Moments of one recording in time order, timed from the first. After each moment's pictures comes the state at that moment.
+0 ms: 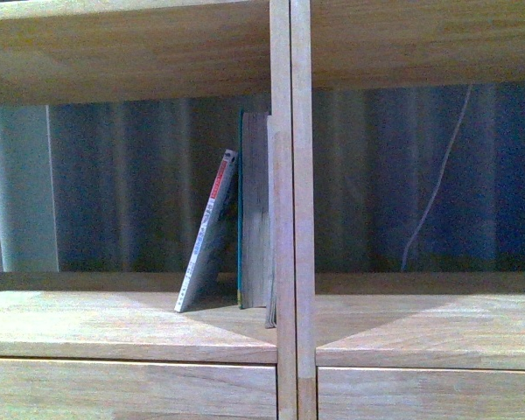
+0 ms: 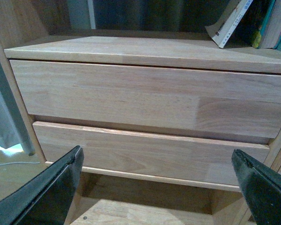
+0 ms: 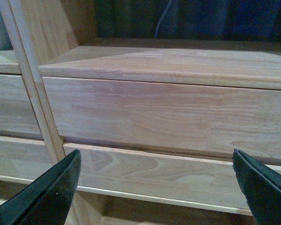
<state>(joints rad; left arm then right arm) -0.01 0.01 0.01 0.00 0.00 0.00 0.00 0.01 0.01 0.00 0.00 0.00</state>
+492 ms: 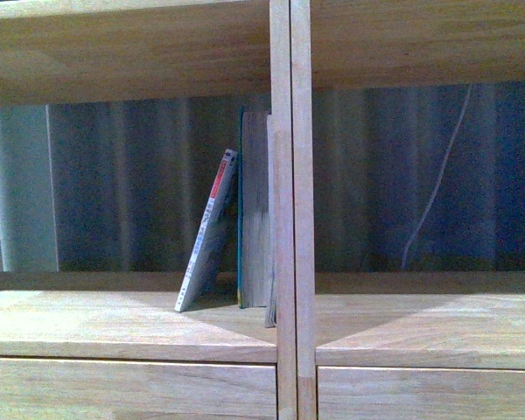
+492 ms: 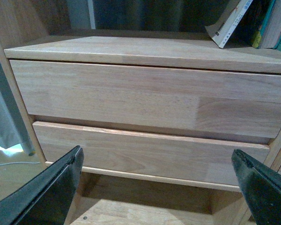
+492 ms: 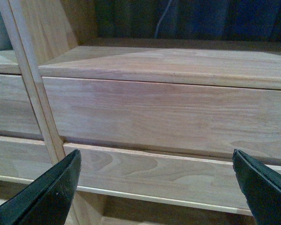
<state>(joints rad) -0.01 0.01 0.01 0.00 0.00 0.00 0.00 0.01 0.01 0.00 0.00 0.00</state>
